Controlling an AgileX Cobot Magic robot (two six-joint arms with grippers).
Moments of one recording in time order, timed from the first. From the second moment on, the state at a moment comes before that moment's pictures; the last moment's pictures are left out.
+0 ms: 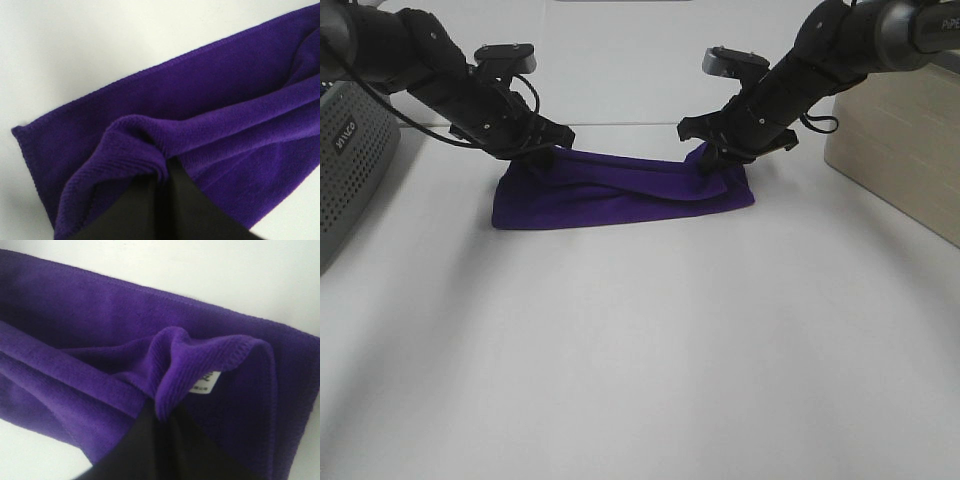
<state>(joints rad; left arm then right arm) -0.25 2.33 -1.75 -0.49 0.52 0.44 0.25 2.36 -1.78 0.56 0.64 -0.38</state>
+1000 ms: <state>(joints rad) -0.24 2.34 -2.00 -0.33 1.13 0.20 0.24 2.21 -1.88 0.38 0.87 -0.38</state>
